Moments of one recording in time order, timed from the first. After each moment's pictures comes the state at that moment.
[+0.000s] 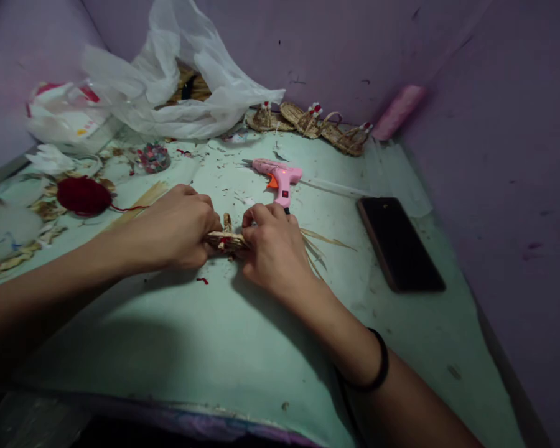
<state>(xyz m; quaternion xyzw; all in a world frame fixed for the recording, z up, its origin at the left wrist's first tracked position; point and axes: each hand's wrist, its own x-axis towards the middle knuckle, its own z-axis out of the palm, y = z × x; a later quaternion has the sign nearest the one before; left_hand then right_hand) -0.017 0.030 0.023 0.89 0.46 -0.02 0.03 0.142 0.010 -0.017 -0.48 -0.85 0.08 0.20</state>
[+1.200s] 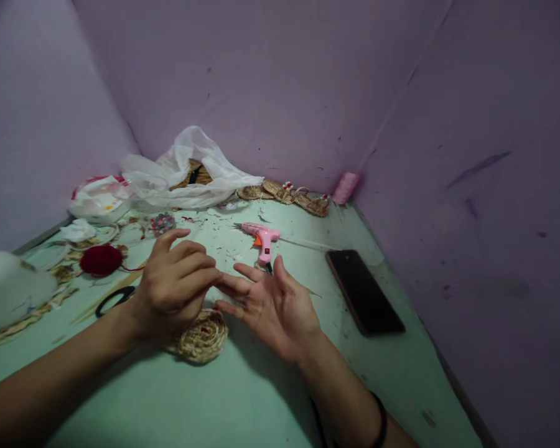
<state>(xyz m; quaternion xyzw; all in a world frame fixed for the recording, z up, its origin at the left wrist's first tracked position) -0.026 0.018 0.028 0.89 0.30 0.32 -0.16 0.156 -0.007 0.015 -0.17 -0.23 0.86 0.42</state>
